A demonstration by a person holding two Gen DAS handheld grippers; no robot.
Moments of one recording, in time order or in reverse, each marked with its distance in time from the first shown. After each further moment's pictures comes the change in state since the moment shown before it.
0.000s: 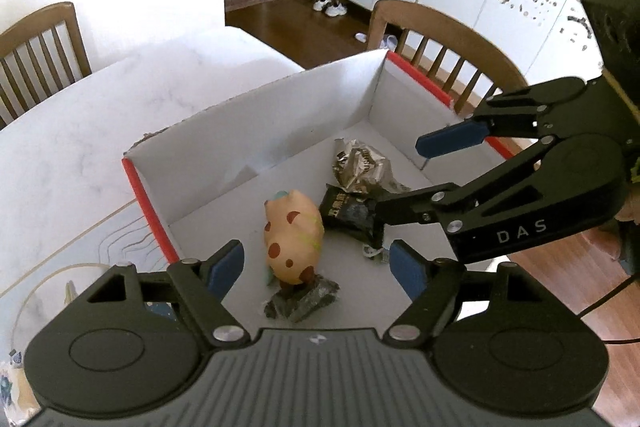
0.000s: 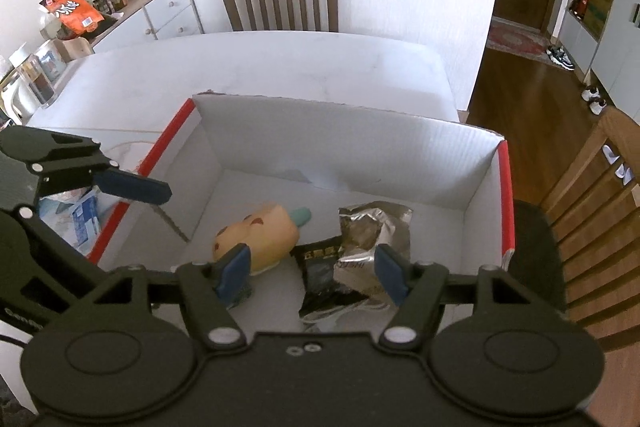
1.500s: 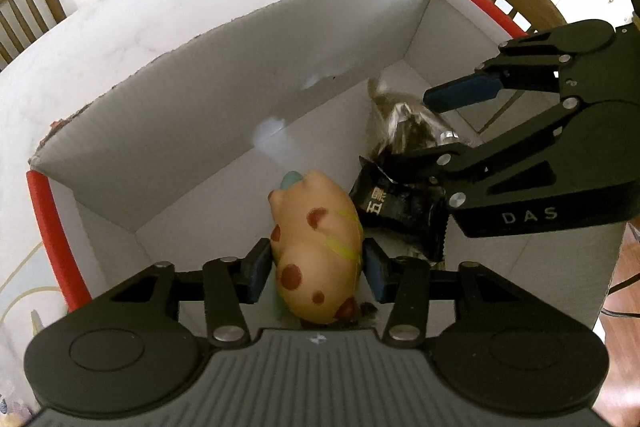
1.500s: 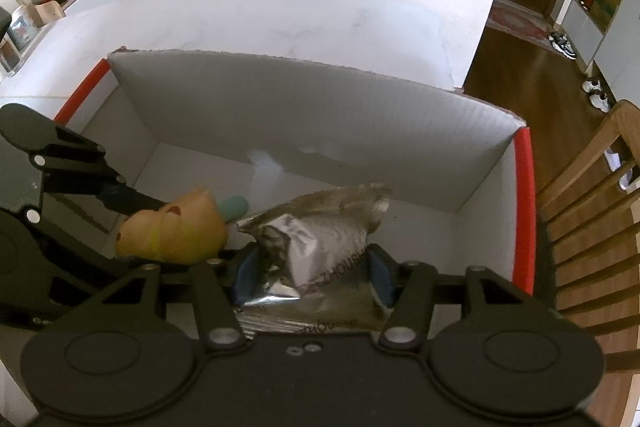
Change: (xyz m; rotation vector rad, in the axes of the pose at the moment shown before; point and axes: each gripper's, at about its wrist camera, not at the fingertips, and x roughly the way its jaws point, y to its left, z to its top) left arm 0.090 0.013 0.029 0.022 0.229 0.025; right arm 0.084 -0.034 0.005 -0.035 0.104 -0.043
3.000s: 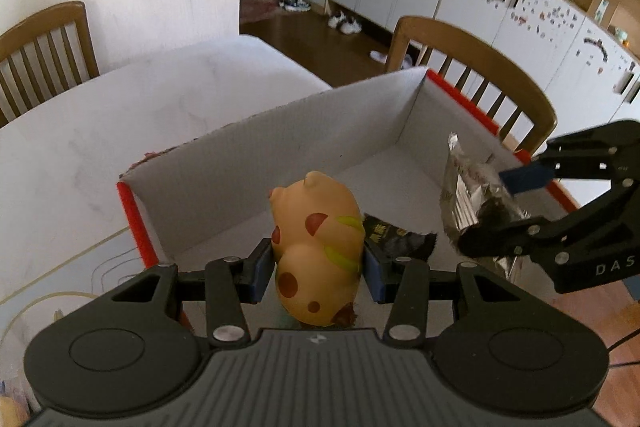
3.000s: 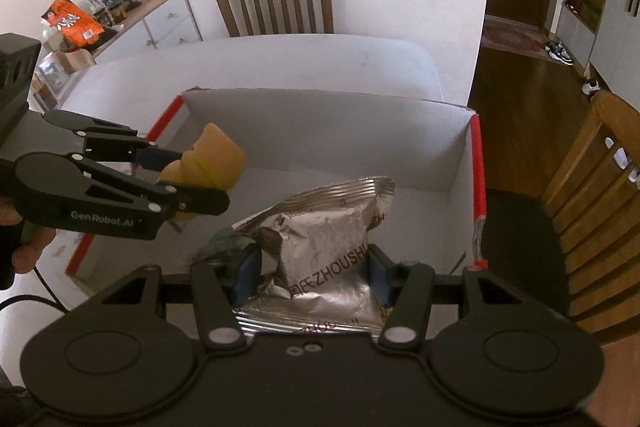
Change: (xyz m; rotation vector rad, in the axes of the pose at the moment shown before) left arm -0.043 0.010 -0.021 -0.065 -0.265 0.006; right arm -0.073 0.007 -0.030 0.059 -0.119 0.065
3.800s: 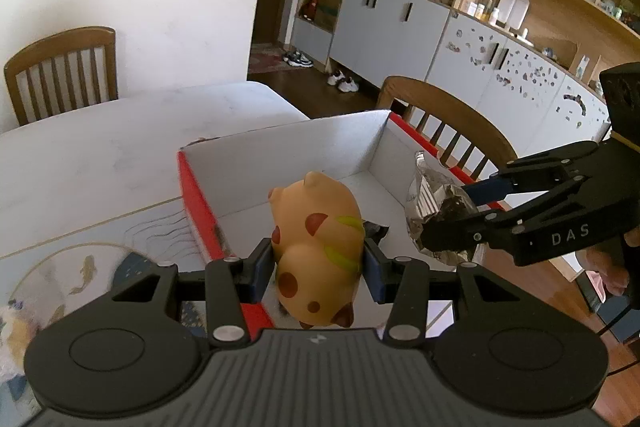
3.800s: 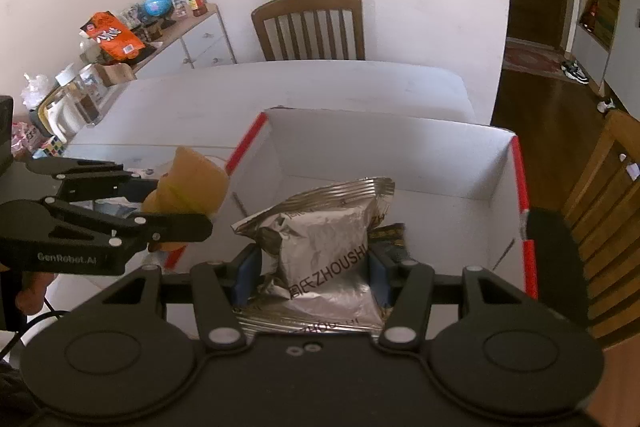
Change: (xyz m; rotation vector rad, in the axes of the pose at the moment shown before) left arm -0.098 -0.005 -0.063 -0.074 -0.202 -0.032; right arm -0.045 0.051 -0.014 -0.007 -0.079 0.063
